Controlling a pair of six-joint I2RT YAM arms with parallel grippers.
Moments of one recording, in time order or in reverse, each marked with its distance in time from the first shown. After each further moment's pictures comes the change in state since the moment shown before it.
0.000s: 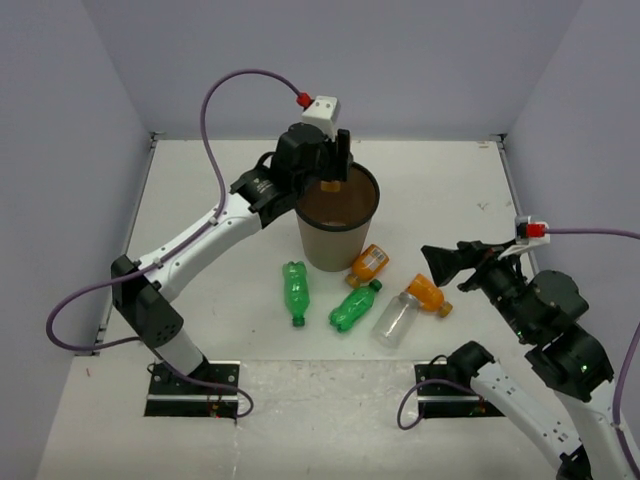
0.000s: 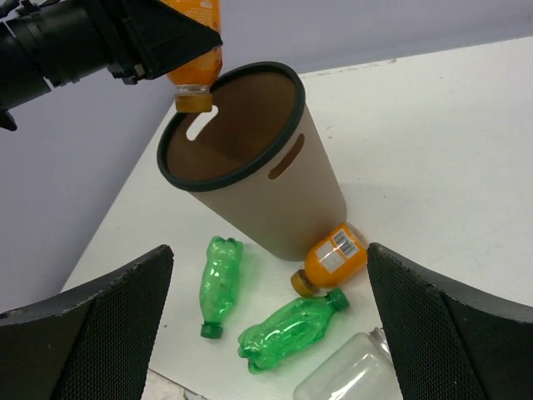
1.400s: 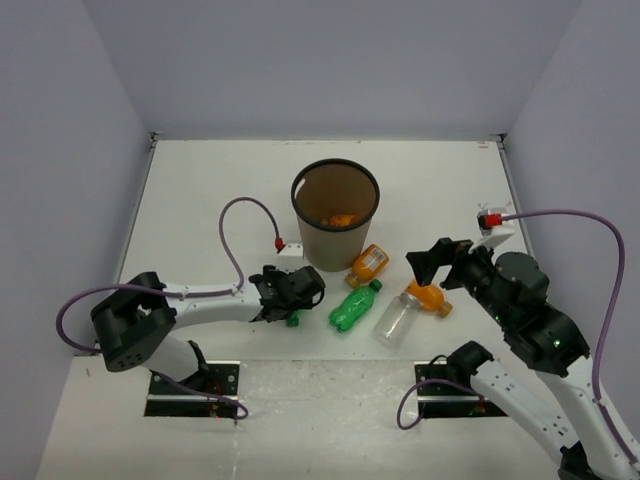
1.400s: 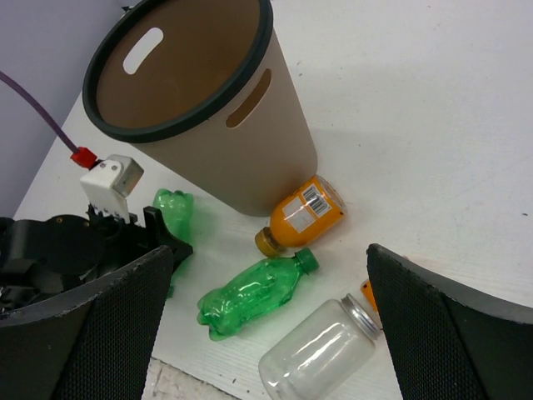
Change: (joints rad) left arm -0.282 -0.181 -0.965 -0.050 -0.291 -0.585; right arm 0.000 0.086 -0.069 -0.045 -0.011 -0.051
